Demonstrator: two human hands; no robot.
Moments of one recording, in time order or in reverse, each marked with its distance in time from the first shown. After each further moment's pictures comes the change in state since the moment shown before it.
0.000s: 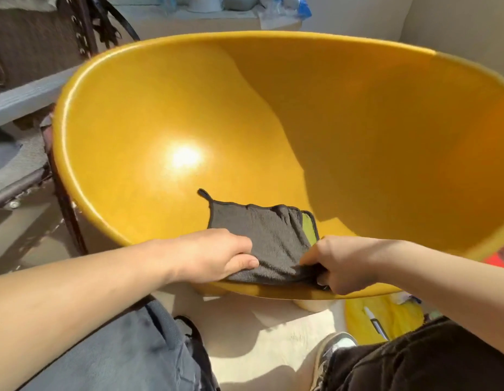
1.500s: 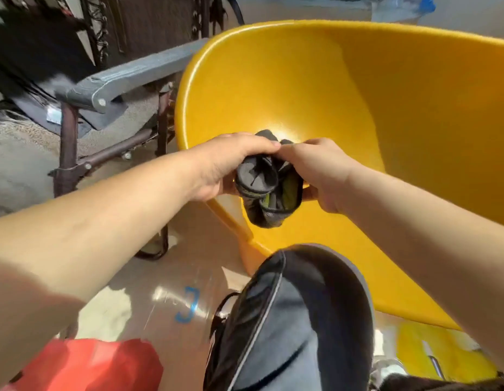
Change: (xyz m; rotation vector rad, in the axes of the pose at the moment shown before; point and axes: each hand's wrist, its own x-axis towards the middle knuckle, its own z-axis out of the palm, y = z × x) left_hand -0.094 -0.060 -0.070 -1.313 0.615 -0.405; right_hand 0.074 -0.180 -0.113 1.295 0.503 0.009
